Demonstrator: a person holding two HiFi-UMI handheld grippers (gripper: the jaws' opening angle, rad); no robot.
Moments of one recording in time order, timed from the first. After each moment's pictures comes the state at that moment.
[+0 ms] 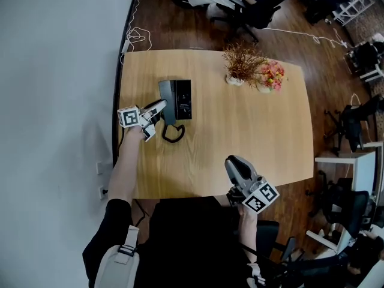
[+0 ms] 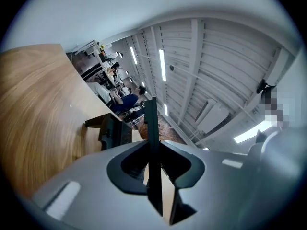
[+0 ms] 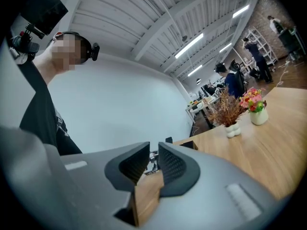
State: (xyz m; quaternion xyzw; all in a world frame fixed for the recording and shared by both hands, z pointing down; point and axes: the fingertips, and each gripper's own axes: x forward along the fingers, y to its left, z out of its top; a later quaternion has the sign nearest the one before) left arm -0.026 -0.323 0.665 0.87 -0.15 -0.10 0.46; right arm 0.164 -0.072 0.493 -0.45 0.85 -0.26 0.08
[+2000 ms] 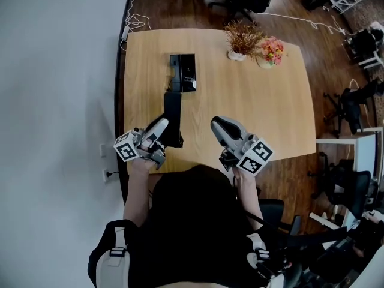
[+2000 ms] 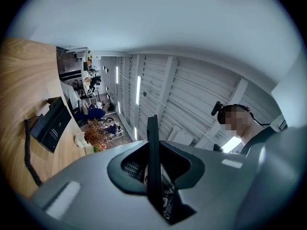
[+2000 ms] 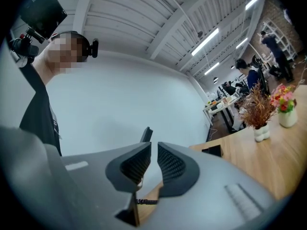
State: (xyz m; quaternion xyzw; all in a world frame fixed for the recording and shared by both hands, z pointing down) left arm -0.065 -0.115 0.493 0.84 -0.07 -0.33 0.43; right arm 0.081 -0.078 0.461 -0.37 0.90 -0.23 0.09
